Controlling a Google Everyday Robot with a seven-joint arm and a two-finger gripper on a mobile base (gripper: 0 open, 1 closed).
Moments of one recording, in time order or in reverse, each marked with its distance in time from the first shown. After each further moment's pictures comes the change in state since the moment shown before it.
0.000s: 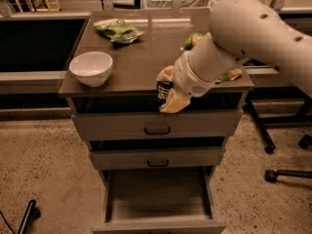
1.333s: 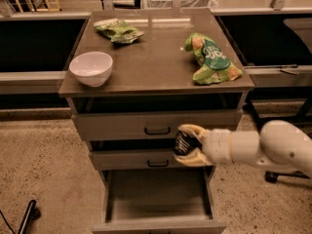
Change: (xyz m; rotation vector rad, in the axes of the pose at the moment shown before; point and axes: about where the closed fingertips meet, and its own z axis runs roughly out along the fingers) arm 0.098 0.089 0.081 0.198 -0.505 0.190
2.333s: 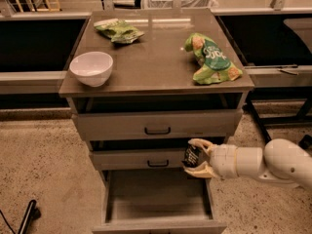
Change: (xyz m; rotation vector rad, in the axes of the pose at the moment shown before) arm 0.075 0.014 -0.004 0.037 0.048 0.047
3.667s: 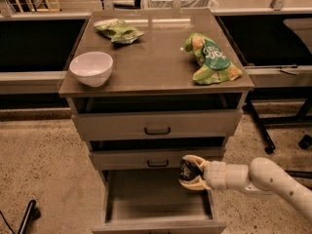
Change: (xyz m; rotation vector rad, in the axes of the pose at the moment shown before) arm 0.091 0.023 0.059 -0.063 -0.137 0.068
